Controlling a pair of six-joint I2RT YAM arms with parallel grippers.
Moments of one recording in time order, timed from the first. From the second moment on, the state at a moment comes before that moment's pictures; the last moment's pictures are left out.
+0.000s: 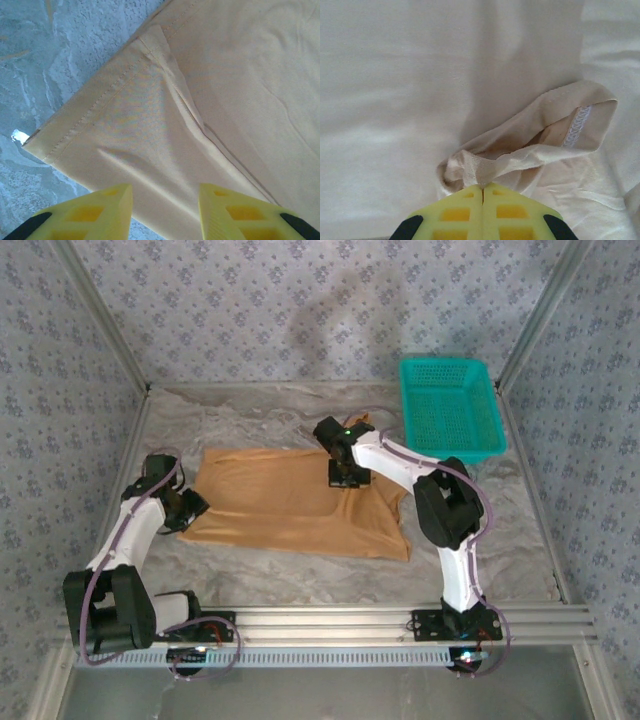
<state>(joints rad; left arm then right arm) 0.08 1.21 0.77 -0.77 0.11 -0.67 0.68 2.03 1.64 -1.01 0.18 0.68</state>
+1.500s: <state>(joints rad) 0.14 1.25 0.76 -0.76 0.11 -0.66 0.65 1.55 1.01 -0.80 0.02 0.75</state>
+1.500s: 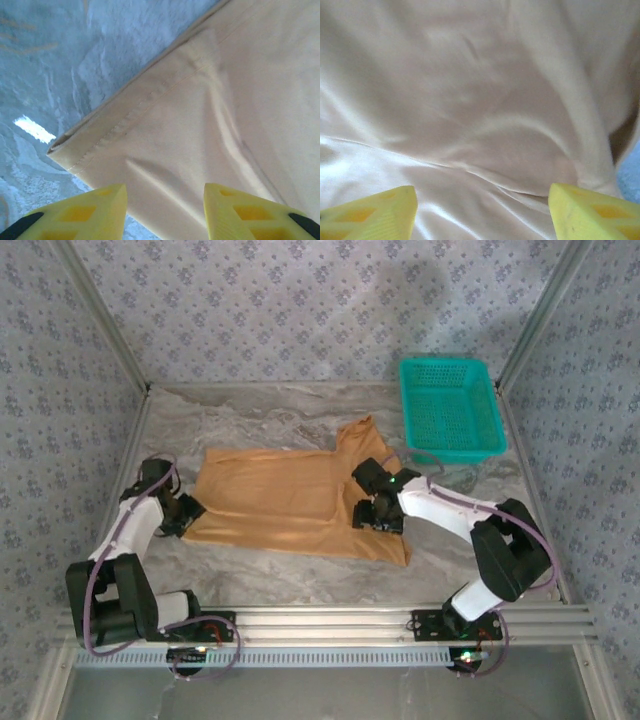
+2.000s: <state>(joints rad) 0.12 1.84 1.44 -0.74 0.17 -0.65 0.35 2.20 1.97 -0.74 0.08 0.72</state>
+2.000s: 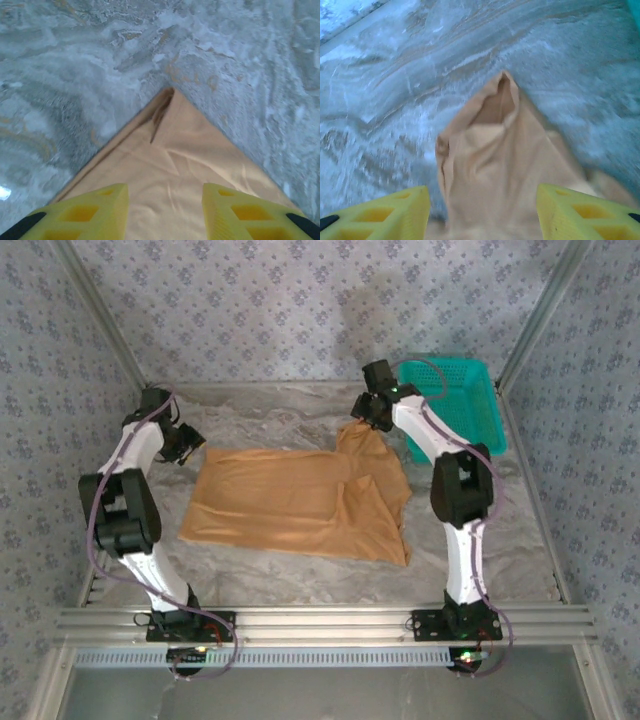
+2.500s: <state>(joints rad) 0.11 2.06 1.63 -0.79 0.21 -0.67 0.31 2.49 2.26 -0.77 0.06 0.84</state>
